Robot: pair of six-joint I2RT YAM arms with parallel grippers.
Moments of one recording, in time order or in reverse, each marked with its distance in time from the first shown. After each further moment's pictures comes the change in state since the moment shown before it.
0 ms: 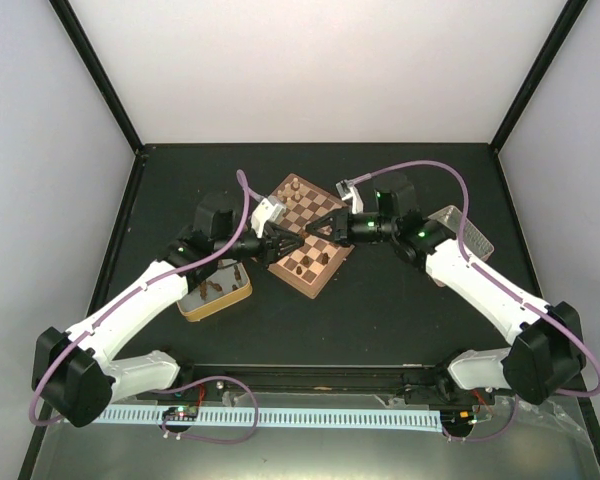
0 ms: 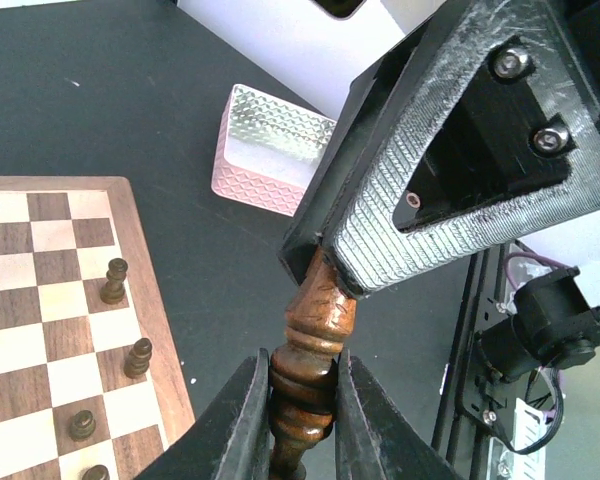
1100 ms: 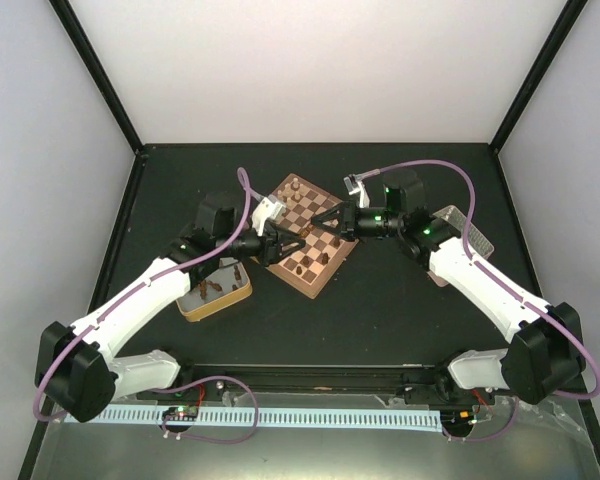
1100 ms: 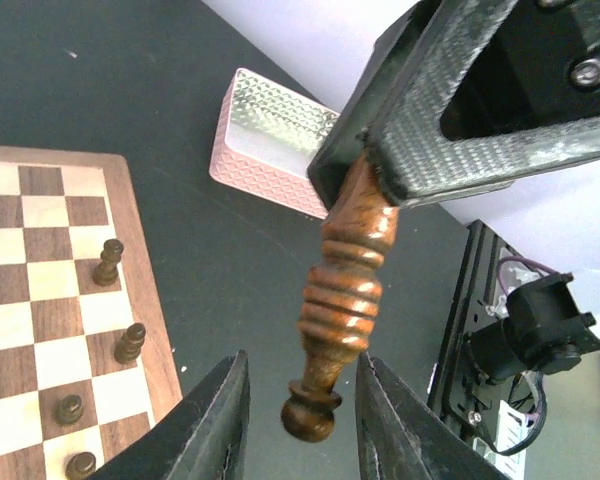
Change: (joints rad) left arm 0.008 0.029 0.001 0.001 0.024 -0.047; right arm -0.061 0.002 -0.019 0.068 -0.072 0.080
